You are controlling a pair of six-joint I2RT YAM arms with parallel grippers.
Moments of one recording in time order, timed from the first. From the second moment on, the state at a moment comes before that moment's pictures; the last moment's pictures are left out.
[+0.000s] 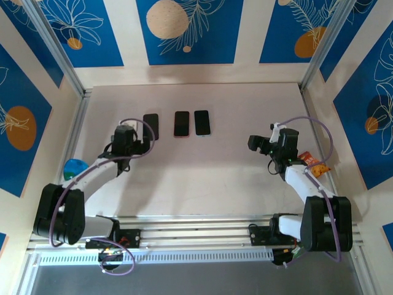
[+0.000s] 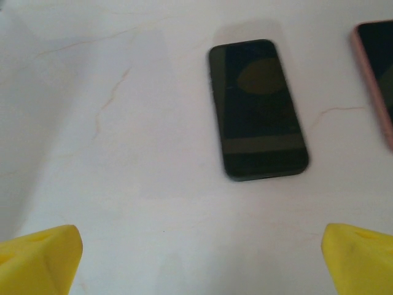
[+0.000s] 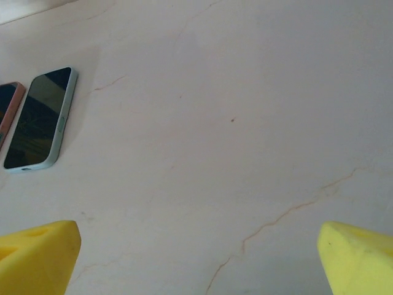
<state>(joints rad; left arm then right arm) -0.24 1.31 0.65 0.02 -0.25 -0.09 -0.03 1.20 0.53 0.08 -0.18 0.19</state>
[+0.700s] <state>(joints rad) -0.08 1.56 0.36 0.75 -0.12 0.03 -0.03 1.52 0.39 0.69 -0.21 0.13</state>
